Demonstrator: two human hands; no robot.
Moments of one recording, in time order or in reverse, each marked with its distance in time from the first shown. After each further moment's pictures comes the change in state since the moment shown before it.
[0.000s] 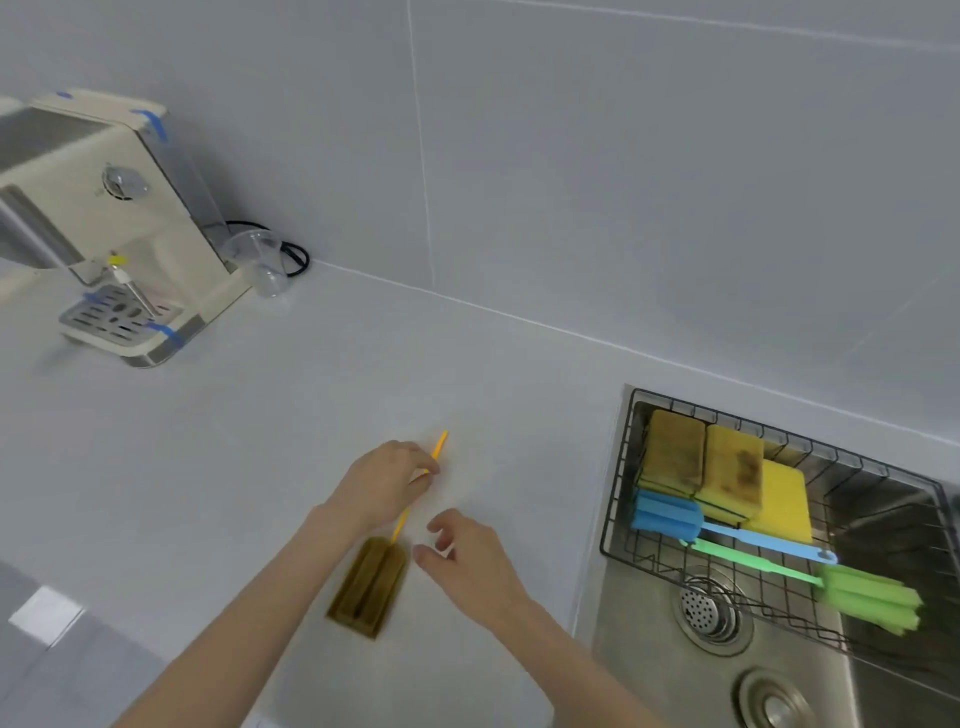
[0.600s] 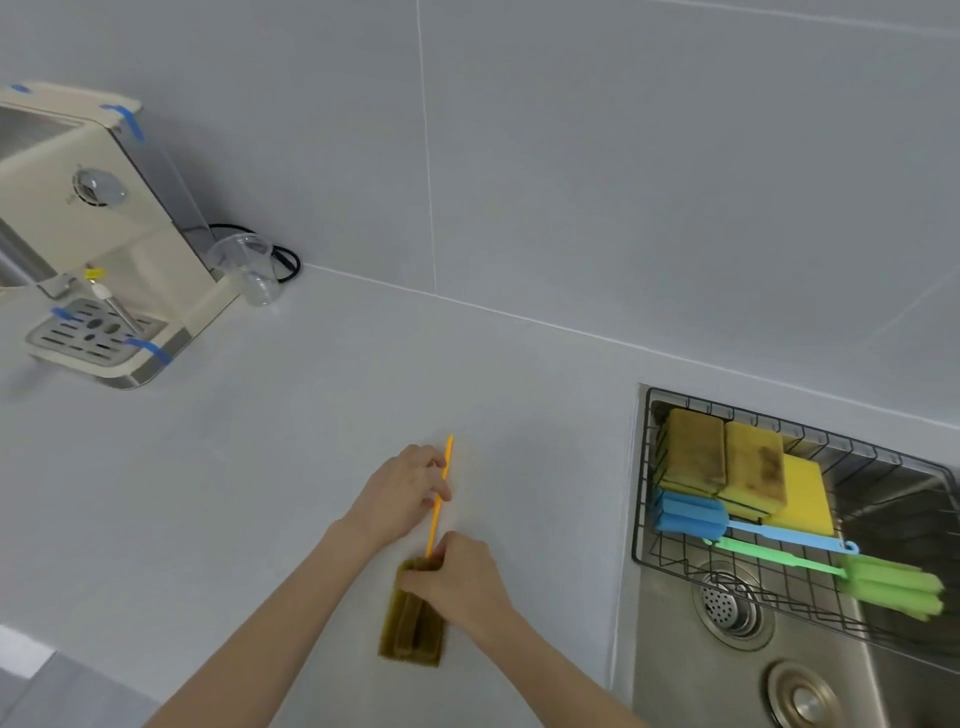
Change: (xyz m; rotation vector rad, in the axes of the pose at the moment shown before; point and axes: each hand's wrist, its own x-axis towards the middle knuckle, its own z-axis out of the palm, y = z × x) left_hand 0.019 -0.038 0.011 0.058 -0.033 0.184; right_hand 0.032 -0.027 0.042 0.045 0.037 0.291
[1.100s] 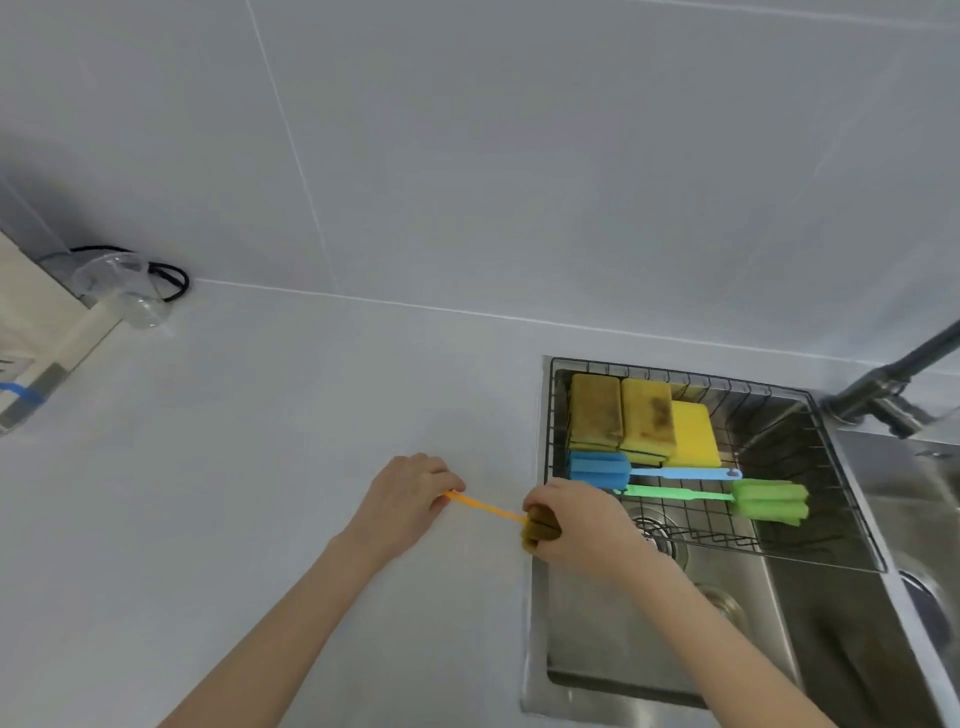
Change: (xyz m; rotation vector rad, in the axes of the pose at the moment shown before) left_hand 0.018 0.095 0.021 -0.035 0.172 0.261; right_hand -0.044 0.103 -0.169 -0.568 0.165 -0.246
